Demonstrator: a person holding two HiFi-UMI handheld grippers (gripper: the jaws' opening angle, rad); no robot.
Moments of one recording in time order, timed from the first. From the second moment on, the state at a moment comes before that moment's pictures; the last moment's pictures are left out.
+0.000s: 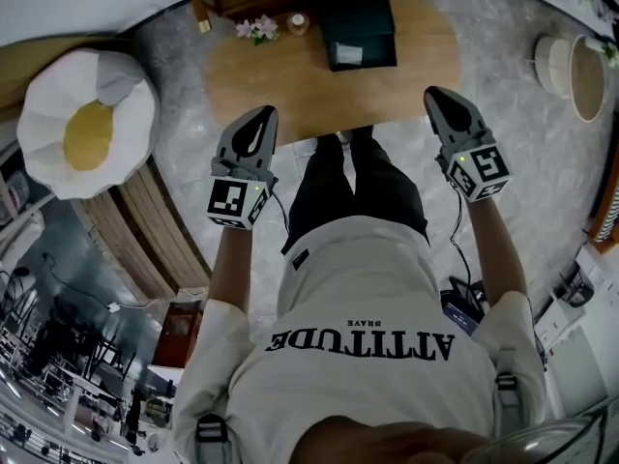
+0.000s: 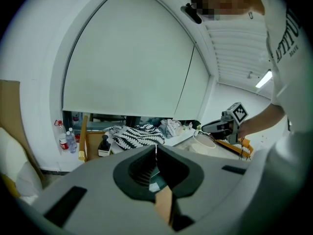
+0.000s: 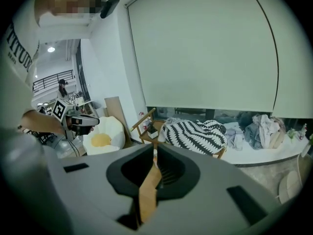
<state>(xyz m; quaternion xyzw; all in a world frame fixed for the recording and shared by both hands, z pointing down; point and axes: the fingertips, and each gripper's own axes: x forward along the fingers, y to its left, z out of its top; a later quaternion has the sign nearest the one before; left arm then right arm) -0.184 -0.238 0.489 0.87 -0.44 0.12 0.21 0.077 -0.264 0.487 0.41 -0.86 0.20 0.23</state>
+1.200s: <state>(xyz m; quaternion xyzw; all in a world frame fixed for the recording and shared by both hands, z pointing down) -0.144 -0.282 0.642 0.81 -0.50 0.13 0.28 0.062 -0.338 0.674 0.23 -0.89 0.25 0.31</state>
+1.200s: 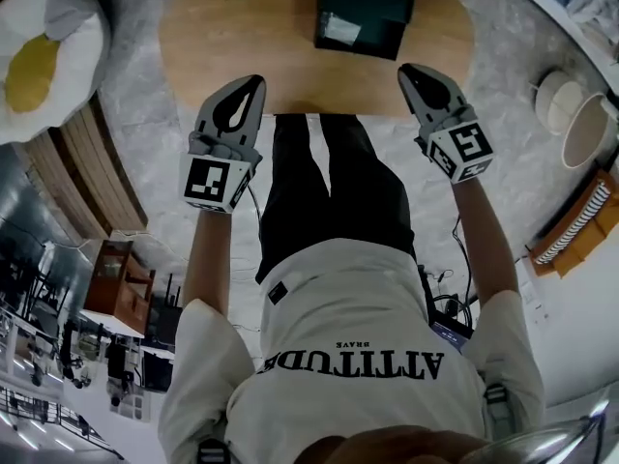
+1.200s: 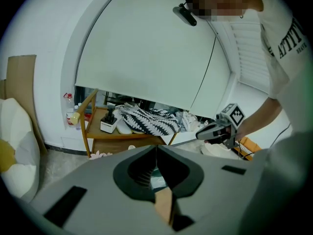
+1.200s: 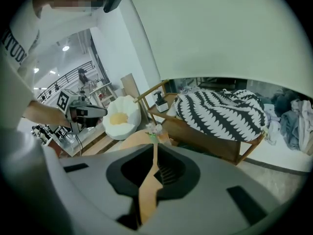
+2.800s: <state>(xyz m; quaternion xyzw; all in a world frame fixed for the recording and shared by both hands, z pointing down) -0.124 -0.253 0.872 0.76 -0.53 0.12 0.36 0.023 -0.326 1.029 0.05 -0.82 0.19 0.54</state>
